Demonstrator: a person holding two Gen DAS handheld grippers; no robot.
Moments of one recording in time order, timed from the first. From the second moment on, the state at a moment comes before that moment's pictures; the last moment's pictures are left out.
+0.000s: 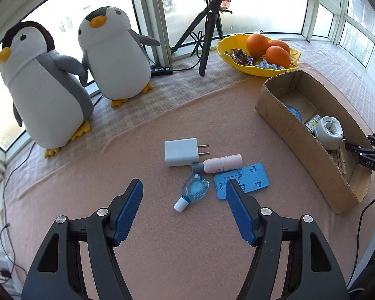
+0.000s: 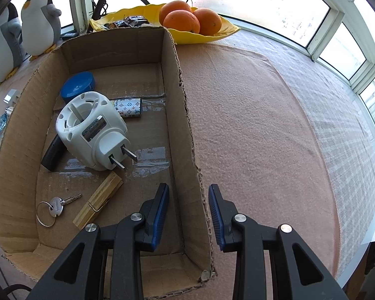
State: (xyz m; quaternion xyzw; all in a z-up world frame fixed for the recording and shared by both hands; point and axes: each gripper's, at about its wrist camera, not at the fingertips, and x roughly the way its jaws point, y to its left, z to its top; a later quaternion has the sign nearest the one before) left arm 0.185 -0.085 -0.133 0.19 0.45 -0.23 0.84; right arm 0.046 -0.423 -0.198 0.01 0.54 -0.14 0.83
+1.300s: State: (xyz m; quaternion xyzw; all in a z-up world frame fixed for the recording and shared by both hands) left arm 0.218 -0.080 -0.202 0.18 0.52 -0.32 0.77; right arm 0.050 -0.416 -0.198 -0.01 0.54 -0.16 0.82
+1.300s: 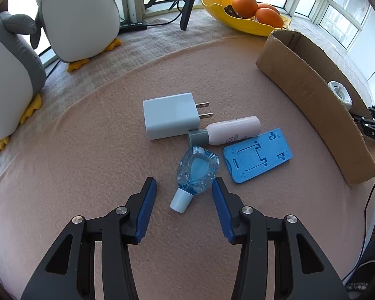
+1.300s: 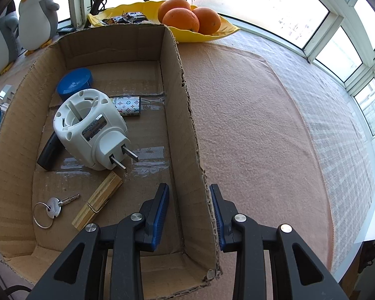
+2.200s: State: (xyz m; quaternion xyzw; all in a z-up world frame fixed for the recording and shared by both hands) left arm 0.210 -0.084 -0.202 0.14 0.51 -0.31 0.79; right arm 0.049 -0.415 -0.198 -0.01 0.54 -0.16 0.82
